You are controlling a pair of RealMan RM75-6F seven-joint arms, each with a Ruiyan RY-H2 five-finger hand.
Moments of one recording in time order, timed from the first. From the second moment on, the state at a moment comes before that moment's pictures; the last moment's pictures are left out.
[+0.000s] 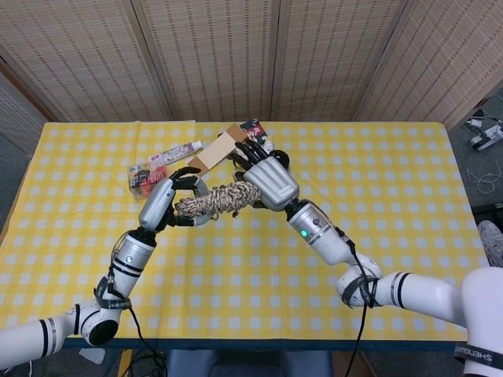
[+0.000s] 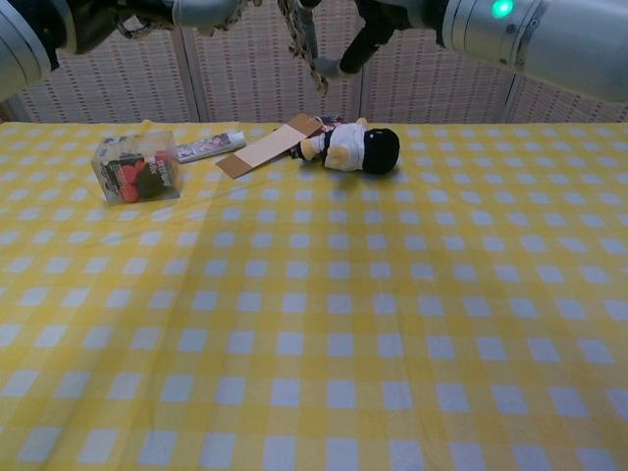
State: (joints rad) left arm -0.74 -1.44 -0.36 -1.67 1.31 1.17 -0.39; right arm 1.03 -1.45 0.28 -1.46 -1.24 0.95 -0.21
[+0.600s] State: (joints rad) left arm -0.73 -1.47 -0.43 -1.67 1.23 1.23 -0.34; right arm 1.01 -1.47 0.25 -1.49 -1.22 0.93 -0.26
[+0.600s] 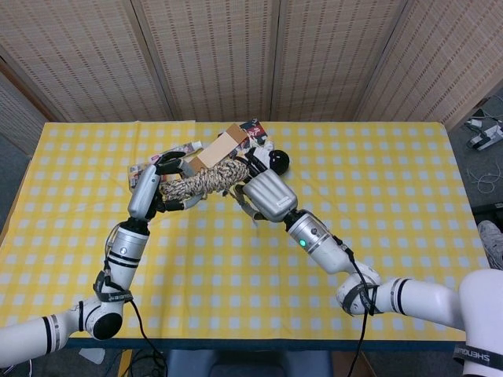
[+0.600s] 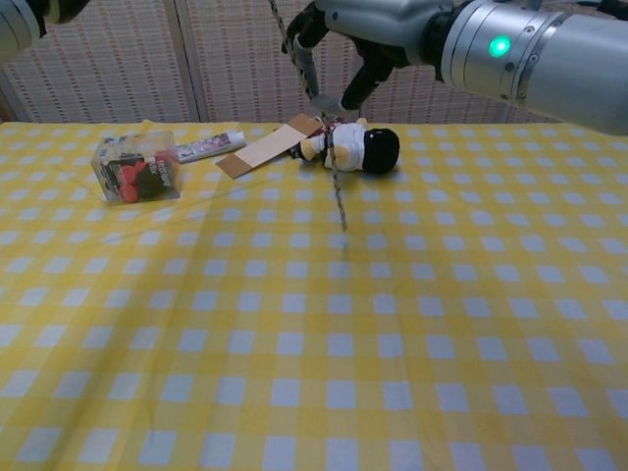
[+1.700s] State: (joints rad) left arm -0.72 -1.46 -0.43 -1.60 1.23 1.23 -0.34; right arm 0.89 -1.29 0.24 -1.65 -1.22 1.03 -0.30
